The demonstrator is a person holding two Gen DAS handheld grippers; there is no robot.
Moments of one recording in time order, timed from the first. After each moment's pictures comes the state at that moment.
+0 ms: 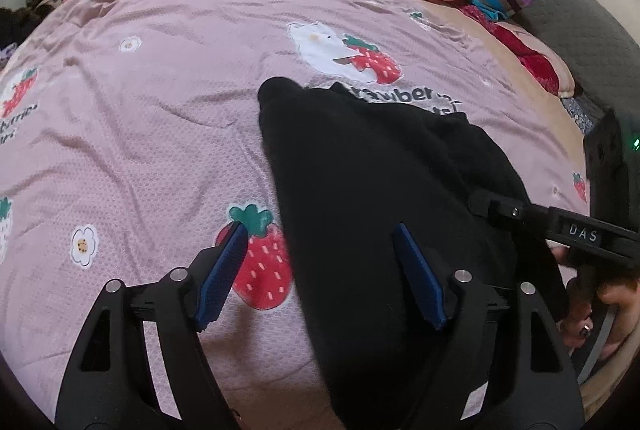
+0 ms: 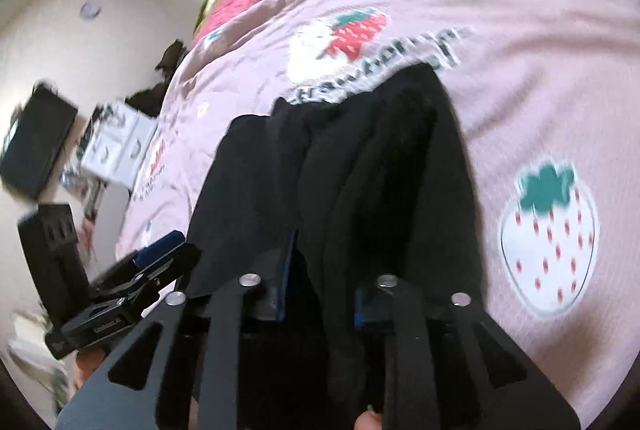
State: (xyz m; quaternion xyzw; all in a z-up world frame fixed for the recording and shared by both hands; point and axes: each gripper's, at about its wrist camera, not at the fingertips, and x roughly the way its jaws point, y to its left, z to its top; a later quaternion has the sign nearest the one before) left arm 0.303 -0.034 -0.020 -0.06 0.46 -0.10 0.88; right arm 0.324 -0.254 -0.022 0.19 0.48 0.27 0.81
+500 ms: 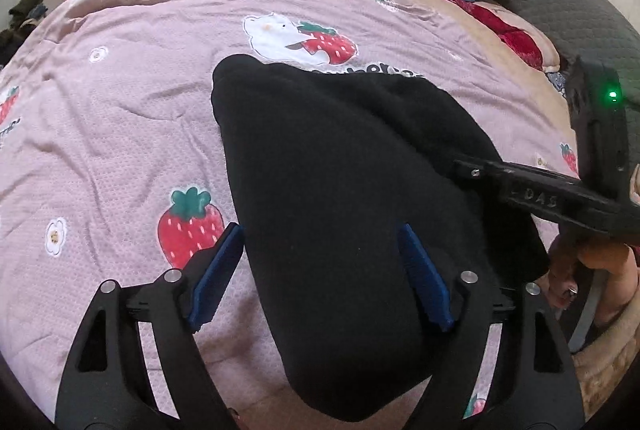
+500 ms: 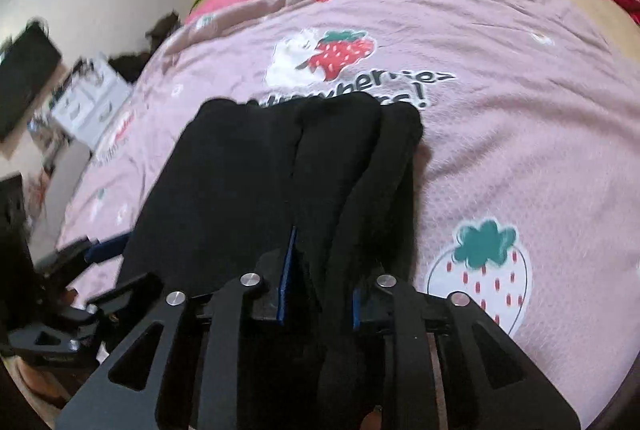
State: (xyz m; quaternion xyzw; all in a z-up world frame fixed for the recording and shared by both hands) left arm 0.287 -0.077 -0.027 -0.03 0.47 -0.12 0.88; right arm 0.335 -0.287 -0.038 0.12 0.47 0.22 0.85
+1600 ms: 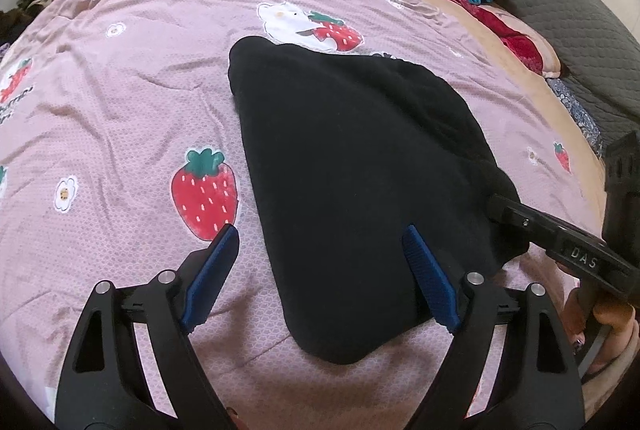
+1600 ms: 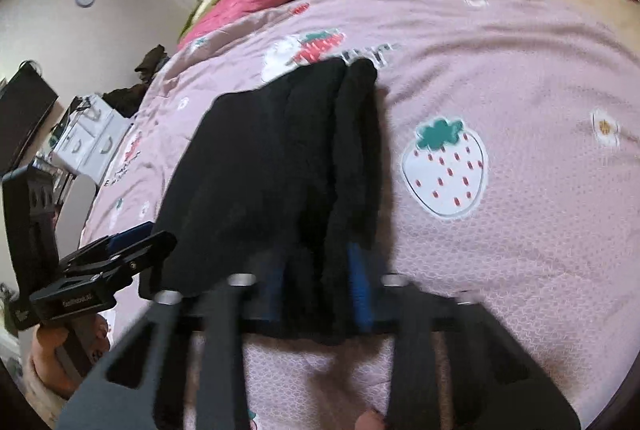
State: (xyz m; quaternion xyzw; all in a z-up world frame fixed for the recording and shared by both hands) left arm 0.261 -0.066 -0.024 -0.05 0.48 -0.11 0.87; right arm 0.262 -0.298 -0.025 0.16 0.44 0.20 0.86
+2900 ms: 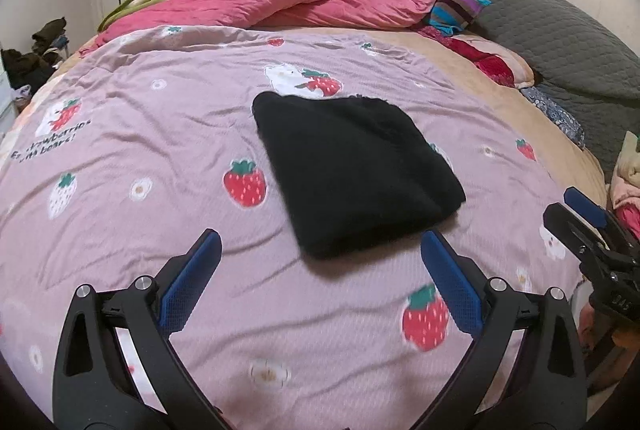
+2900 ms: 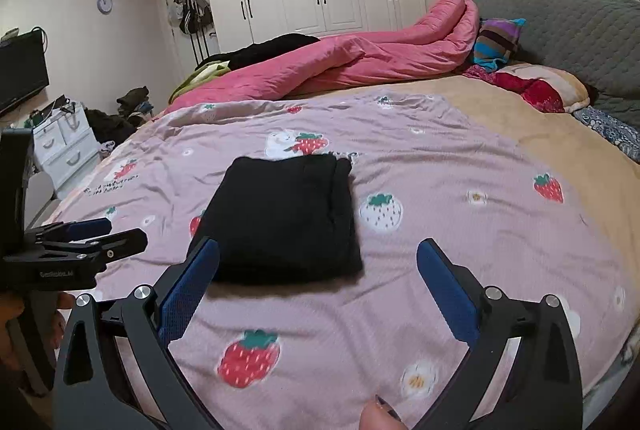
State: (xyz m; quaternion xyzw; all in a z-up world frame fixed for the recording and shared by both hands) left arm 0.140 -0.050 0.036 -0.02 0.38 -0.11 0.92; right arm 0.099 -0.289 0.044 0.06 0.28 0.09 0.95
